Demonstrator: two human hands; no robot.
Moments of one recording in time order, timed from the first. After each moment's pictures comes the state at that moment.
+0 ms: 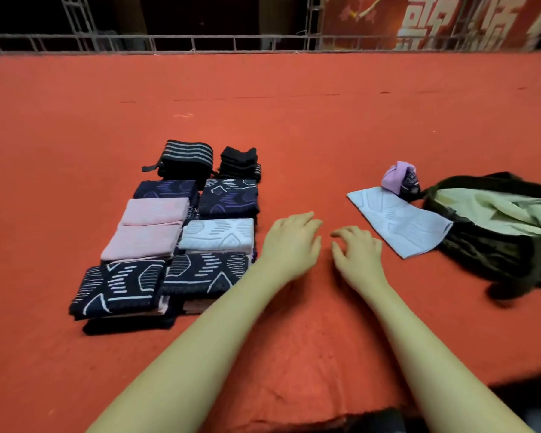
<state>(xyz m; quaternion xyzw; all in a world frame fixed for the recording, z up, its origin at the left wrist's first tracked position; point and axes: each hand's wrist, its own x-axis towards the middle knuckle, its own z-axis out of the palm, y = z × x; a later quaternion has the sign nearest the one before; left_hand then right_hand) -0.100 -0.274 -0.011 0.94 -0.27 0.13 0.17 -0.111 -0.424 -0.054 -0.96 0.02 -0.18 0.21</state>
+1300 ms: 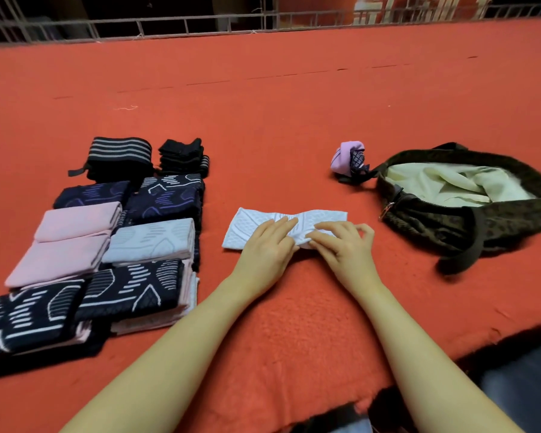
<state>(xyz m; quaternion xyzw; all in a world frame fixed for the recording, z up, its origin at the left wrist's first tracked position) -0.072 -0.322 -0.083 0.84 -0.43 0.29 0.16 -0.118 -0.500 -0.088 -0.92 -0.08 -0.33 0.18</state>
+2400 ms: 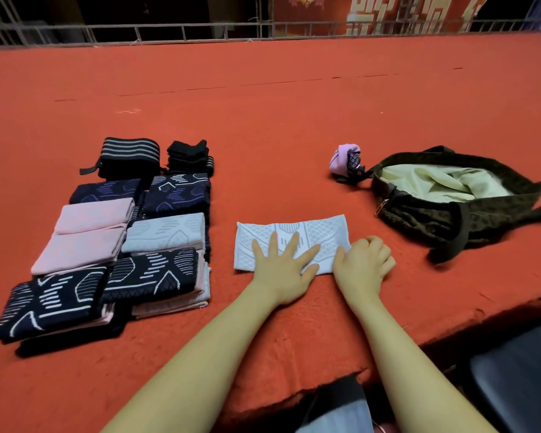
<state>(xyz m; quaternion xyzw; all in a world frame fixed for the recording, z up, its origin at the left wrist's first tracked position) -0.125 -0.332 -0.074 0.96 -0.27 -0.08 0.04 -0.152 -0.471 -0.090 -0.90 0.33 -0.22 0.16</state>
